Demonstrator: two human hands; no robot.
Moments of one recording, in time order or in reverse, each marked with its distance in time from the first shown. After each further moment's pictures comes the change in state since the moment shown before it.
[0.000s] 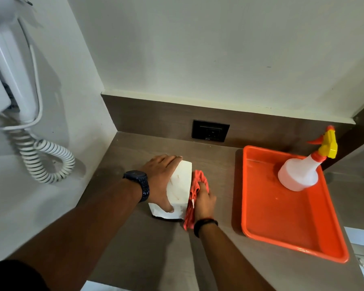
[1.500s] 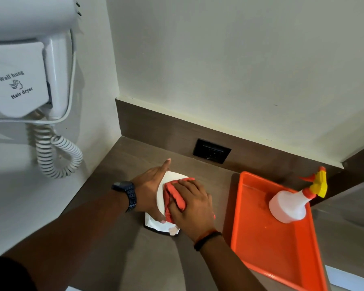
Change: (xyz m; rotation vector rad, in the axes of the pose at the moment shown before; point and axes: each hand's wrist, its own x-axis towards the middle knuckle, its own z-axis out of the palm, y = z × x) left_hand -0.012 -0.028 0.017 -0.382 0.077 -0.074; right_hand -0.019 -0.035 0.000 -1.227 -0.253 -1.120
